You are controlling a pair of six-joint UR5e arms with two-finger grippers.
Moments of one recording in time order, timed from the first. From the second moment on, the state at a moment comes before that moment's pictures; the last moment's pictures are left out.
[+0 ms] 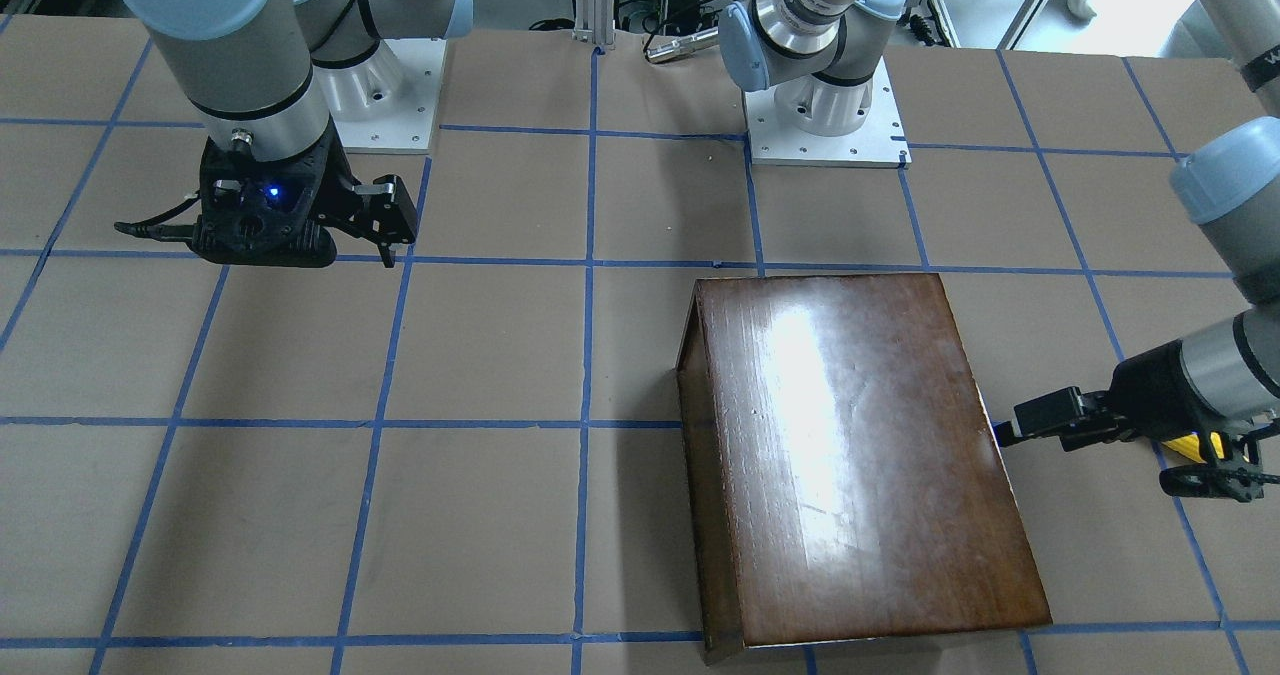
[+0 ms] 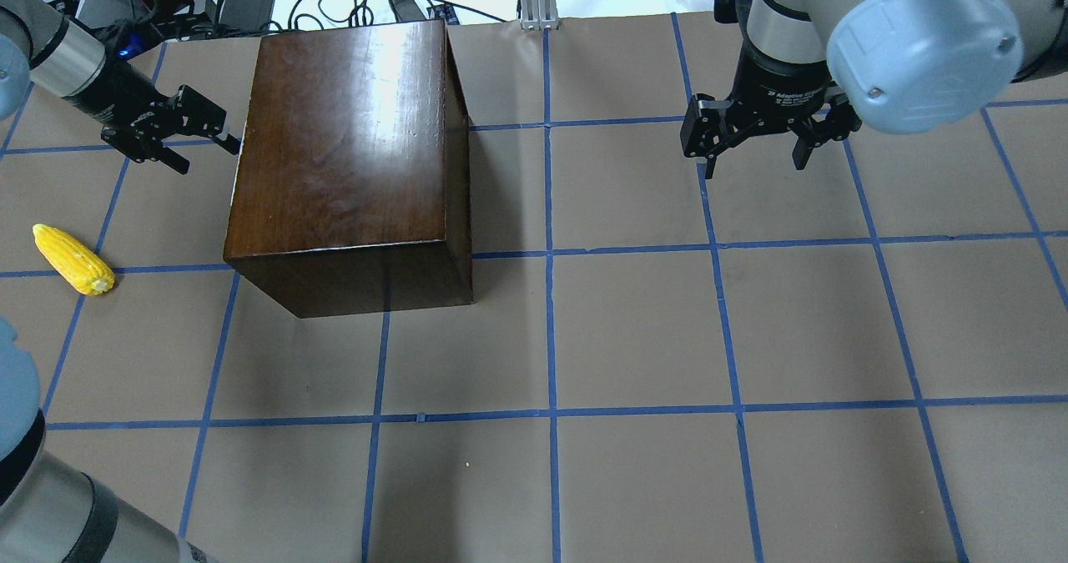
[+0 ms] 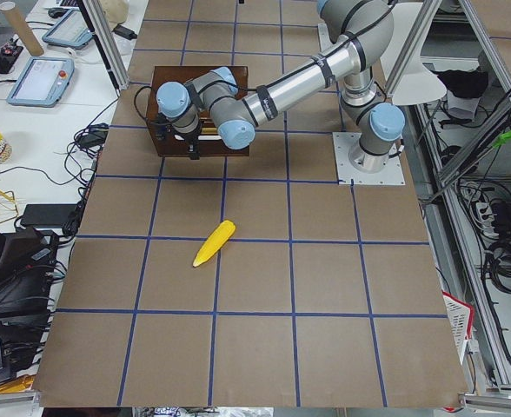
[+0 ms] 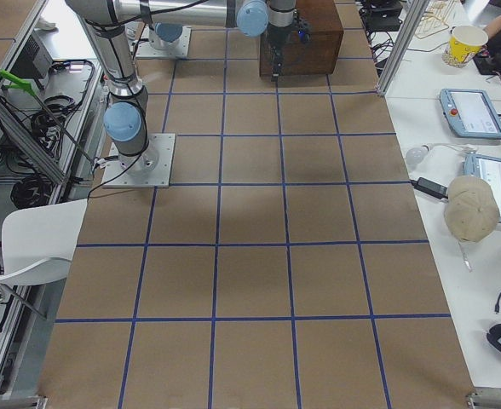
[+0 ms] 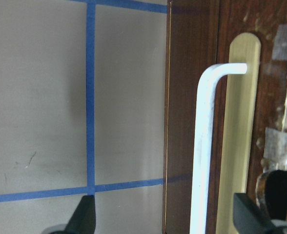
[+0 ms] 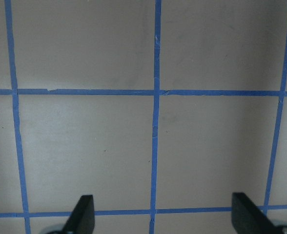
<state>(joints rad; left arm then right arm) -1.13 -2.00 -1.45 -1.44 1.27 0.41 1.65 -1.48 1.58 -1.62 -1.64 0.06</state>
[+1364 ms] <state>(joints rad) -1.13 -2.04 -1.47 -1.44 1.24 0.44 1.65 -1.48 1.58 -1.62 -1.64 0.06</state>
